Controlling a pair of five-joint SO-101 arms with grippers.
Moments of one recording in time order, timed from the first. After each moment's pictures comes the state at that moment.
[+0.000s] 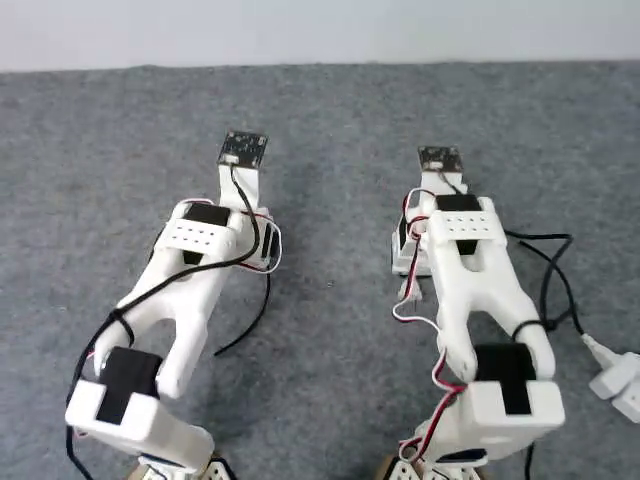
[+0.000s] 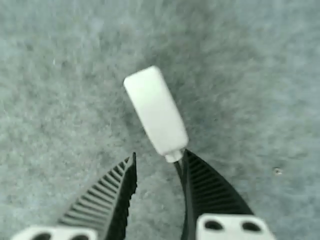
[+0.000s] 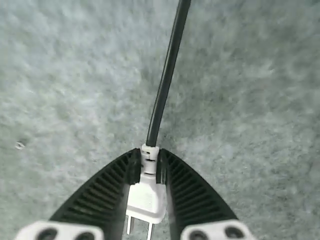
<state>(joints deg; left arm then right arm) 7.8 5.8 25.6 54.1 11.6 -4.0 6.9 21.5 64.0 -3.6</state>
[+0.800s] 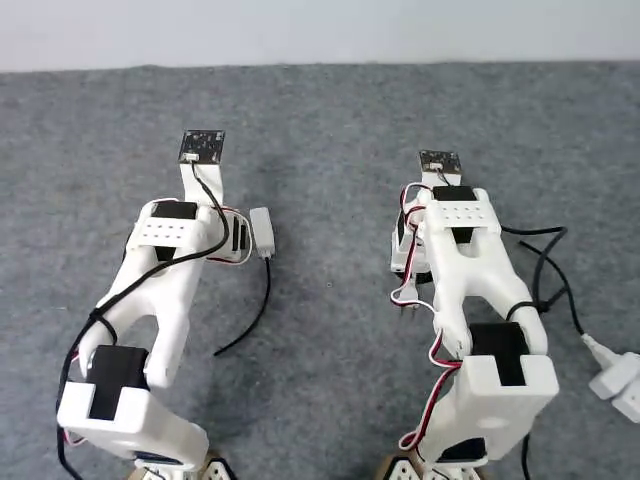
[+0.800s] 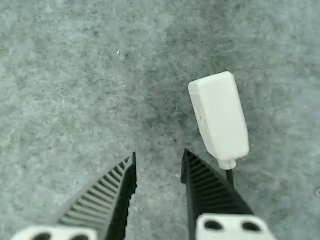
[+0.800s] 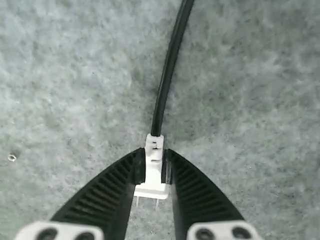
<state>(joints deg) 0.5 5.9 25.6 53.9 11.6 -3.9 12.6 15.1 67.5 -7.0</state>
